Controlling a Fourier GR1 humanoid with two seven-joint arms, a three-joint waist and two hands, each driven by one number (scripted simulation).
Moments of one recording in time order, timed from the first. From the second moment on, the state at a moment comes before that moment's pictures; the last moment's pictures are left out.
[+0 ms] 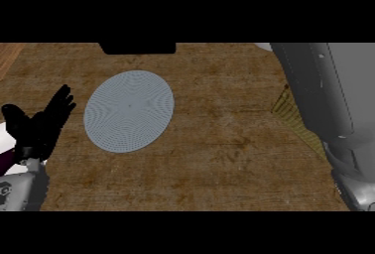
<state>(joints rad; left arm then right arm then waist) -0.20 0.26 0.18 -1.40 0.05 -0.07 0.23 -1.34 -0.19 0.01 -1.13 1.31 -0.12 1.18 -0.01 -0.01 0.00</state>
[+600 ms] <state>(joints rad) -0.18 0.23 0.16 -1.43 0.03 -0.04 0.24 -1.01 -0.26 -0.10 -1.44 1.29 -0.04 1.08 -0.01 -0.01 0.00</state>
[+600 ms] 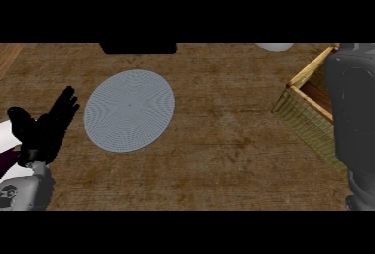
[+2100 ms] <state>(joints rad) -0.19 0.27 0.20 -1.41 0.05 -0.08 0.24 -0.66 -0.27 -0.53 -1.98 1.16 -0.23 1.02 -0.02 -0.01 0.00</state>
